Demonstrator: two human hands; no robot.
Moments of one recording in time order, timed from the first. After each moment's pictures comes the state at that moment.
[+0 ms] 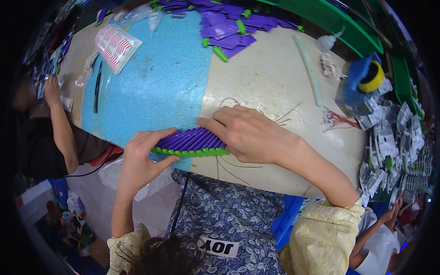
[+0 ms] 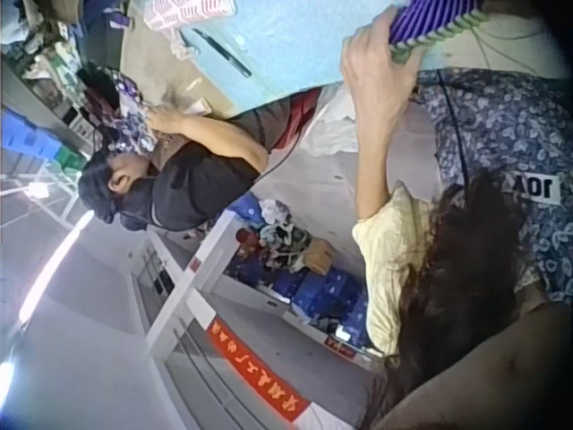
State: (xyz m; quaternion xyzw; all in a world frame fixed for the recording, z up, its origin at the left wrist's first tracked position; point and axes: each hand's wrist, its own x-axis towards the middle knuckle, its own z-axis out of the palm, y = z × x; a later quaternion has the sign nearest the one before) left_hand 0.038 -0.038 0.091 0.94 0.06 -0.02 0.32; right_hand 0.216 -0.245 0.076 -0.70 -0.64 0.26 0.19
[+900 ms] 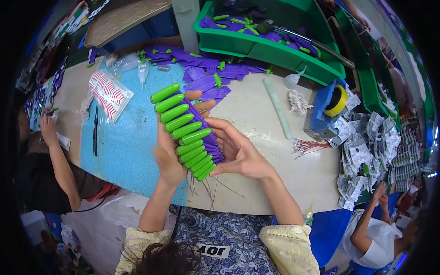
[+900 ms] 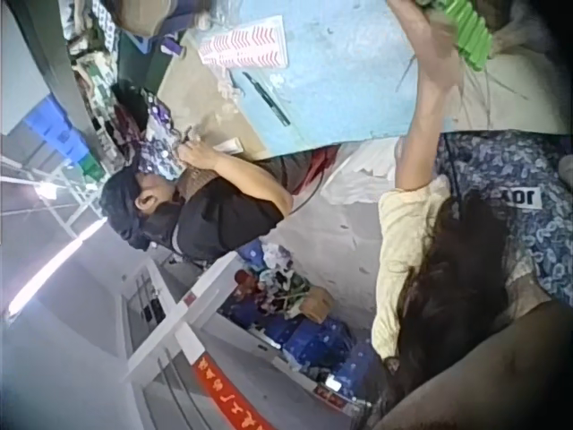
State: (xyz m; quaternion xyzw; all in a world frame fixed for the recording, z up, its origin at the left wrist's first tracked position) left_hand 0.173 -0.096 0.108 0.53 -0.01 0.20 0.83; right_hand 0.233 -0.244 0.069 -0.42 -0.26 0.41 0.76
